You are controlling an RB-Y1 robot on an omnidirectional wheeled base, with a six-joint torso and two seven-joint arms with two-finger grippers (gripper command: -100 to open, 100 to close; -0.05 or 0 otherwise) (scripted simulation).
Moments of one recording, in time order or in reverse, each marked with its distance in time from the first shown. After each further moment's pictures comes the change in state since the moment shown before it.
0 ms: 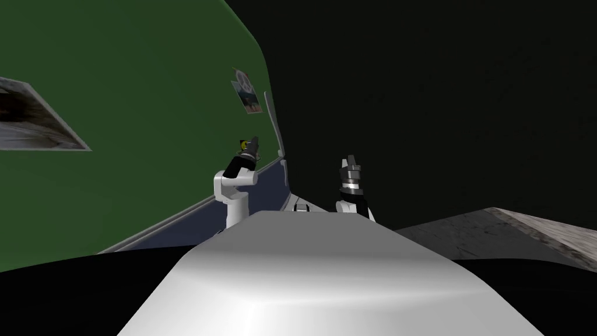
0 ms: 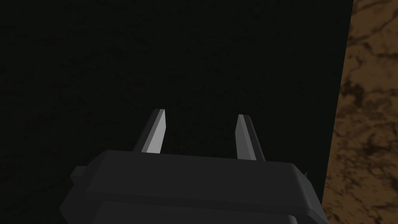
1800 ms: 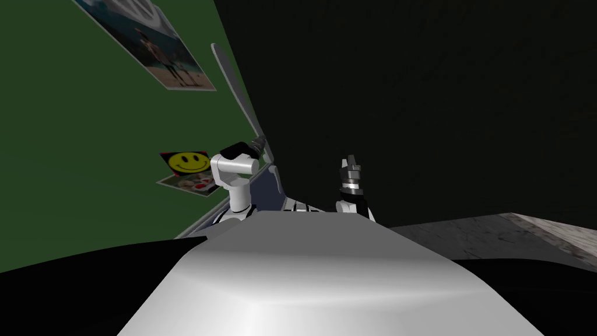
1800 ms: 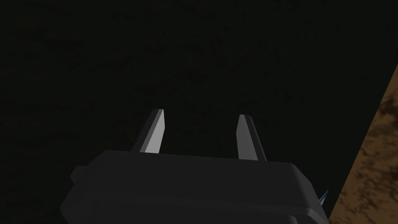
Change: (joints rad) left arm -0.249 0.082 -0.049 0.014 0.113 0.469 0.069; right arm 0.000 0.000 0.000 0.000 0.000 0.000 0.000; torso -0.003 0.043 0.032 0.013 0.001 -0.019
